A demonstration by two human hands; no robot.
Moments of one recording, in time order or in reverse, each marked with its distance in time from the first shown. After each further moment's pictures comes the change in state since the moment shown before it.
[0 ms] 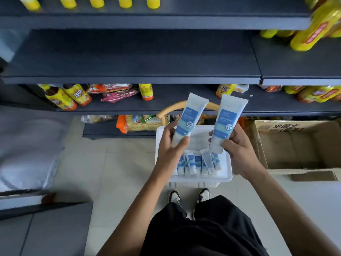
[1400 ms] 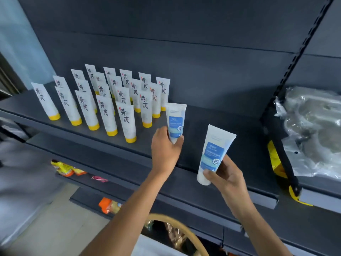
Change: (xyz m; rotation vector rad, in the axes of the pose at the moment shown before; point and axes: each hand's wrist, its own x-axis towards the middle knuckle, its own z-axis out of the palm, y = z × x) left_hand 0.339 0.205 0.154 0.616 0.719 0.447; right_hand 0.264 -0.237 -0.121 -0.142 -0.256 -0.398
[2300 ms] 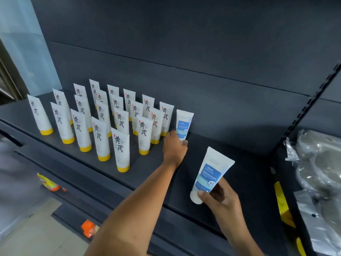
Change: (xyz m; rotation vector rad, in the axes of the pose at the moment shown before) left_hand 0.142 -0.021 0.100 0.099 -0.080 -0.089; right_hand 0.081 0.012 -0.006 -0.019 -0.013 -0.024
